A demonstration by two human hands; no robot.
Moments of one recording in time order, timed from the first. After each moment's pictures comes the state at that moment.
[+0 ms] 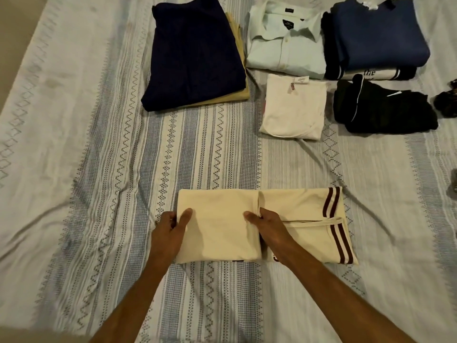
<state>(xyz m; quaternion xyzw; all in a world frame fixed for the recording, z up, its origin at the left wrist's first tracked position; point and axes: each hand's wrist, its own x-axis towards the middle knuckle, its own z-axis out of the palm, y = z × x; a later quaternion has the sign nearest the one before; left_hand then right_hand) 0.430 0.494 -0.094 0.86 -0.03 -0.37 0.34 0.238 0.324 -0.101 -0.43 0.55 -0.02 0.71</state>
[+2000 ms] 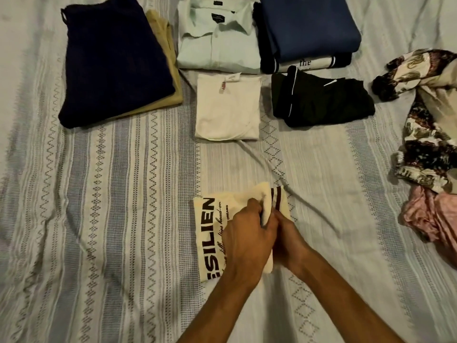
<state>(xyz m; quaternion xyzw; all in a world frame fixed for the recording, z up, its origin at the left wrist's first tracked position) 0.196 0.284 -0.035 0.86 -0.36 -0.29 0.21 0.098 0.231 -0.053 -0.26 0.55 -0.07 0.79</state>
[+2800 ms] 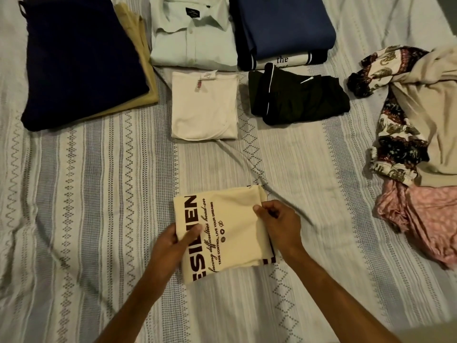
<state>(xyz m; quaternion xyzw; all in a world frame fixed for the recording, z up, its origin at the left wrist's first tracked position) 0.281 0.363 -0.061 0.74 -0.06 -0.54 0.39 0.068 0.207 -0.107 -0.55 0.67 -0.12 0.49</state>
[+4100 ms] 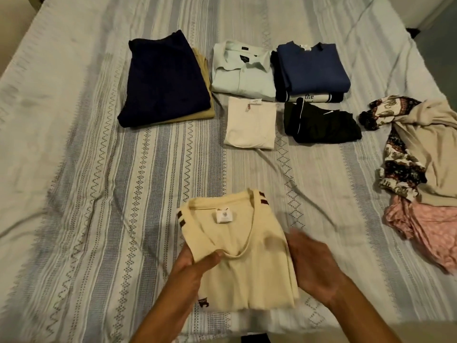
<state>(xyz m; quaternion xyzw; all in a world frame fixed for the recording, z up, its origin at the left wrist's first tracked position) 0.284 0.488 0.064 0.58 0.00 -0.57 0.58 0.091 0.331 0.070 -0.24 0.47 -0.08 0.84</state>
